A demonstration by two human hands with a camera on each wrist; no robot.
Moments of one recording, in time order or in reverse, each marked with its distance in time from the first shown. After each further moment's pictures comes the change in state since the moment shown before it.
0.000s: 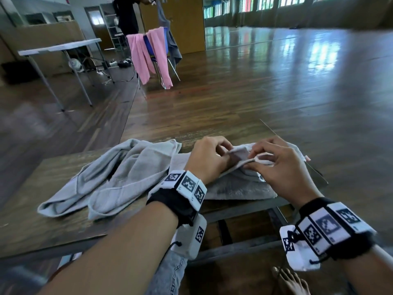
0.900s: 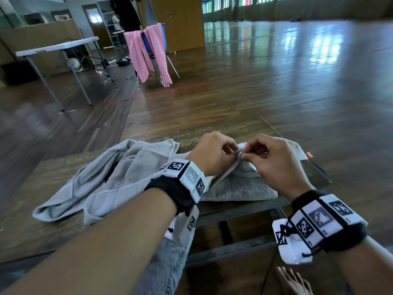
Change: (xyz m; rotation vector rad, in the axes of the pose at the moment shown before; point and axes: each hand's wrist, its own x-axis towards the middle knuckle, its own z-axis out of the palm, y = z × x) left_hand 0.022 0.010 0.000 0.123 -0.217 0.094; right_hand 0.017 0.013 0.012 0.048 0.003 -0.004
